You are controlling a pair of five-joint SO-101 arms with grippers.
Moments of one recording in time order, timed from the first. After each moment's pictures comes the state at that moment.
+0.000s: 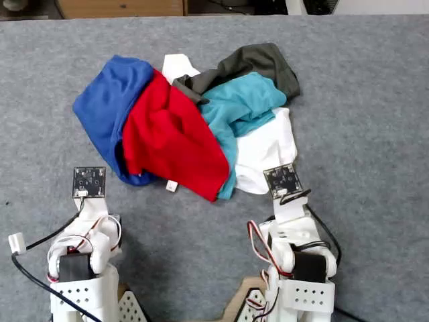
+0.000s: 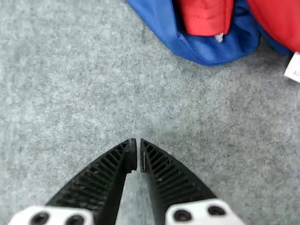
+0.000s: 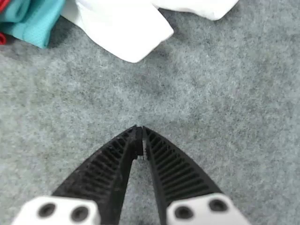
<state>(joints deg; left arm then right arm) -9.8 -104.0 96.3 71.1 -15.0 2.7 -103.7 96.7 75.0 15.0</state>
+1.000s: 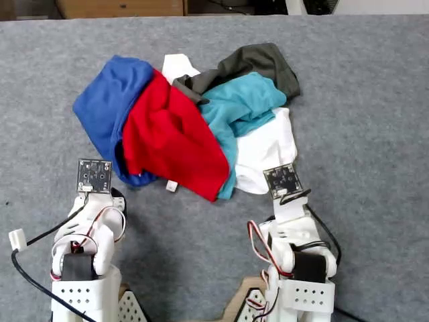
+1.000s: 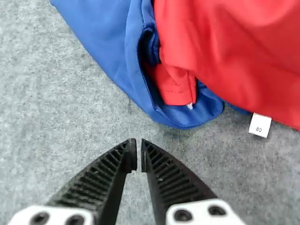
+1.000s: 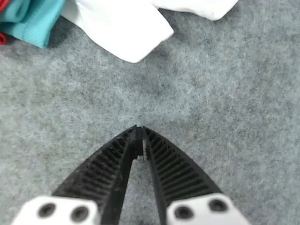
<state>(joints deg) -5.2 -104.0 96.3 56.8 -15.2 2.7 -103.7 96.7 75.0 15.0</state>
